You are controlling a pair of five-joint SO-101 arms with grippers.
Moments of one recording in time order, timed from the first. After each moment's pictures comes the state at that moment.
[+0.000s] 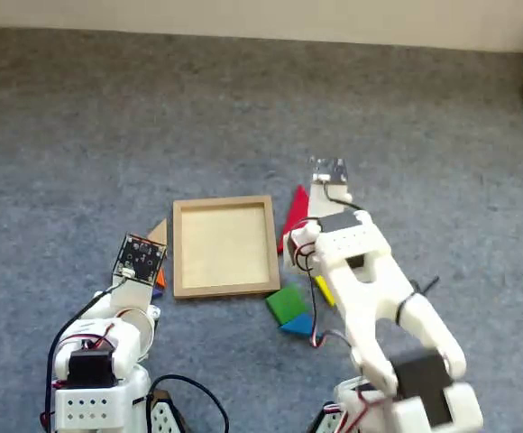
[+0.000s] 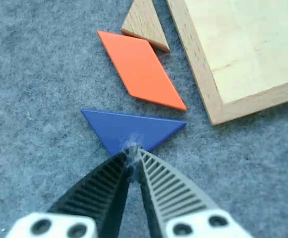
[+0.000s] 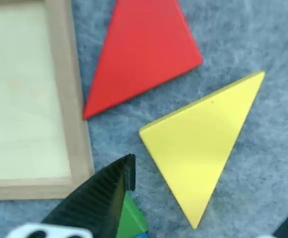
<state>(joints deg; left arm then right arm) -8.4 -104.1 96.0 75.9 -12.9 -23.2 -6.2 42.0 53.0 -13.1</state>
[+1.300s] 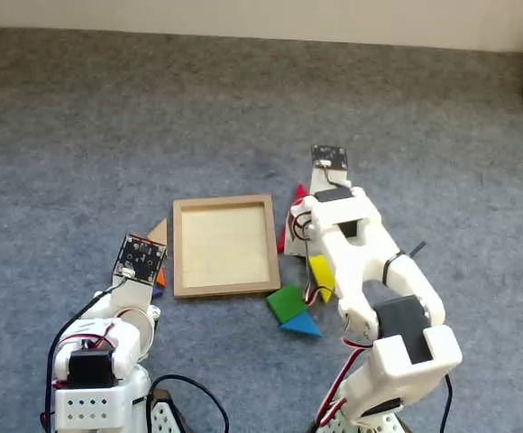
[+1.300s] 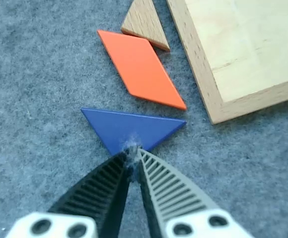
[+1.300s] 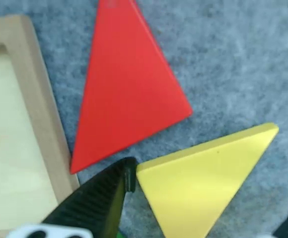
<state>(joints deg) -8.4 -104.1 96.0 75.9 -12.9 -18.9 7.0 28.4 53.0 -13.6</state>
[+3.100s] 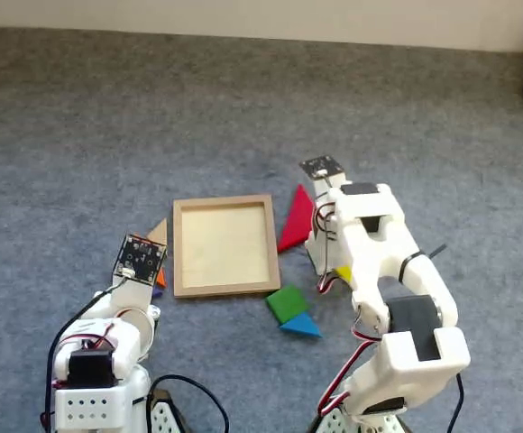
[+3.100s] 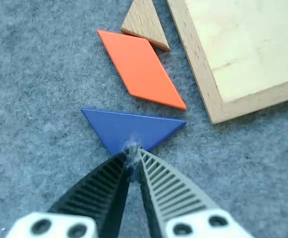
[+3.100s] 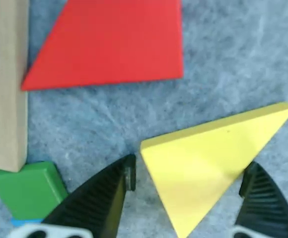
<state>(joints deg) -8.4 -104.1 96.0 75.9 -12.9 -12.2 7.0 27.3 63.3 17.6</state>
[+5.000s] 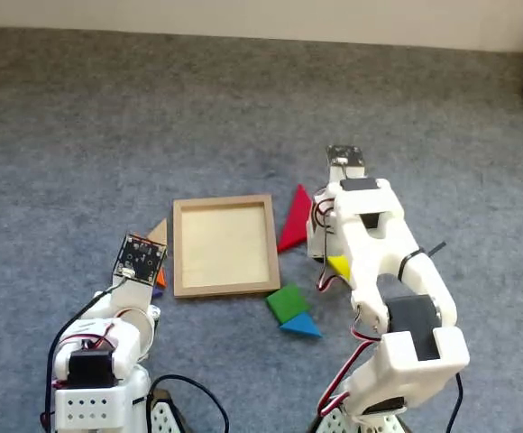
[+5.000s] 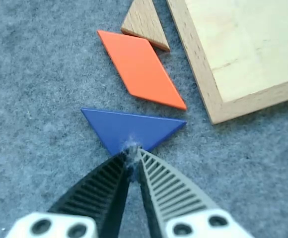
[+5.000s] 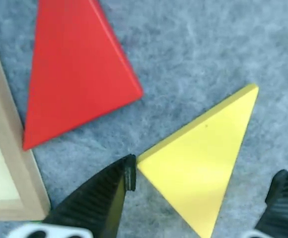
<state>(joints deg) -8.4 -104.1 96.0 75.9 -12.9 -12.7 7.0 24.8 61.7 -3.0</state>
